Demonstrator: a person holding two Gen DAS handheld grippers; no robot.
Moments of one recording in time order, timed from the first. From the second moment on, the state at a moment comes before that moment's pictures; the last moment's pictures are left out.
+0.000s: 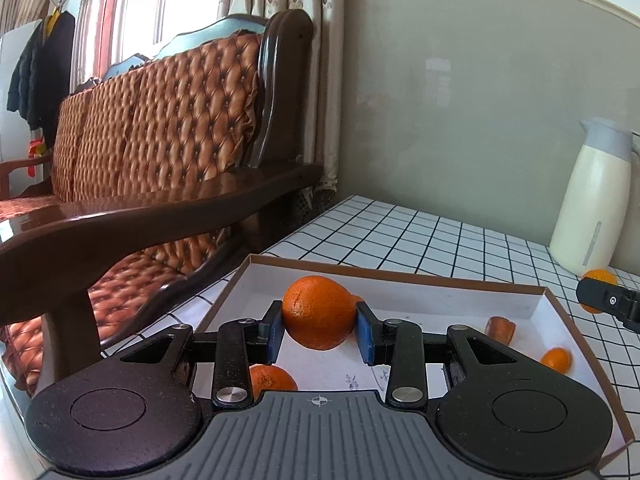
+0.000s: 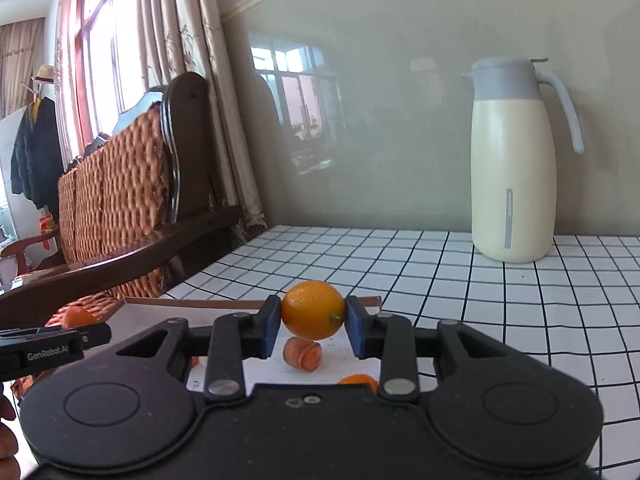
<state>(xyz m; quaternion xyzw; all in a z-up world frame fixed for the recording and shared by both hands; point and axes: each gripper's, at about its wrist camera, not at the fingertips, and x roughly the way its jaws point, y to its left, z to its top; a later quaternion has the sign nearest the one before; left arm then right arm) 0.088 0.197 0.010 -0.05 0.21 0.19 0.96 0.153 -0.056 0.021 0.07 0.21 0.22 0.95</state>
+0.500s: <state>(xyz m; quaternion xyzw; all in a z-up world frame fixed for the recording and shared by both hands) 0.106 0.207 0.016 -0.04 0.19 0.23 0.95 0.143 -0.064 0.039 0.06 0.13 0.15 0.98</state>
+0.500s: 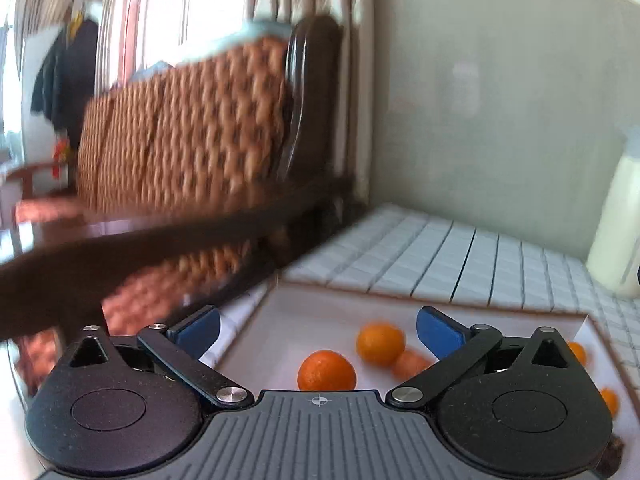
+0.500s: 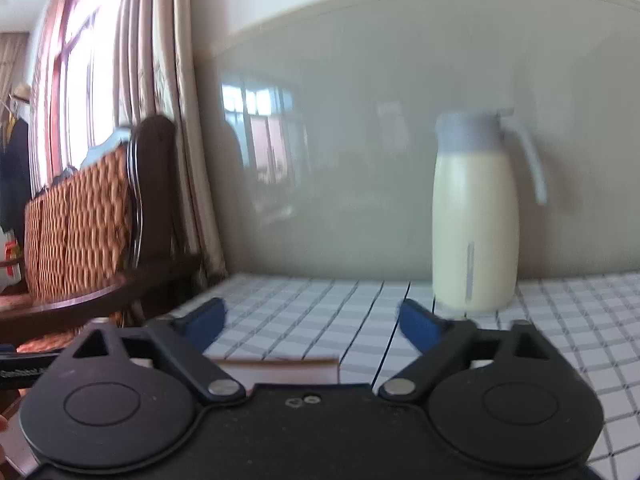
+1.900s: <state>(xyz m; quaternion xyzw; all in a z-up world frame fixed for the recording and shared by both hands) 0.000 0.173 0.035 0.01 0.15 0.22 0.96 0.123 -0.161 0.032 0.05 0.19 0.13 0.97</state>
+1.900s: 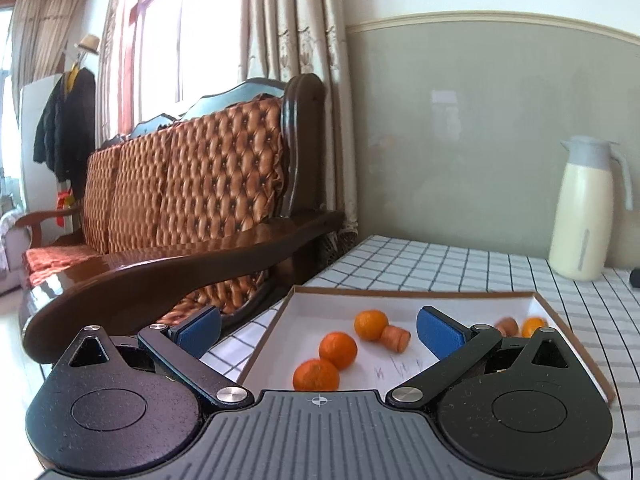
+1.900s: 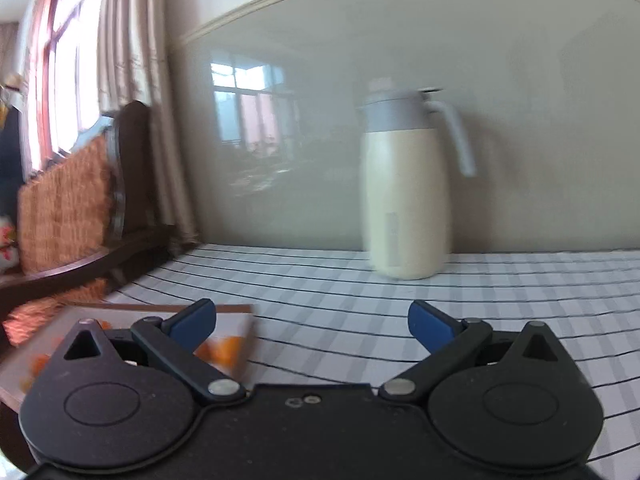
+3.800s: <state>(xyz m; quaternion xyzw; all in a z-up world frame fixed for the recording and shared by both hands) -0.057 0.096 0.036 -0.01 0.20 0.17 0.97 0.016 -0.130 0.057 0.04 0.15 0.24 0.96</state>
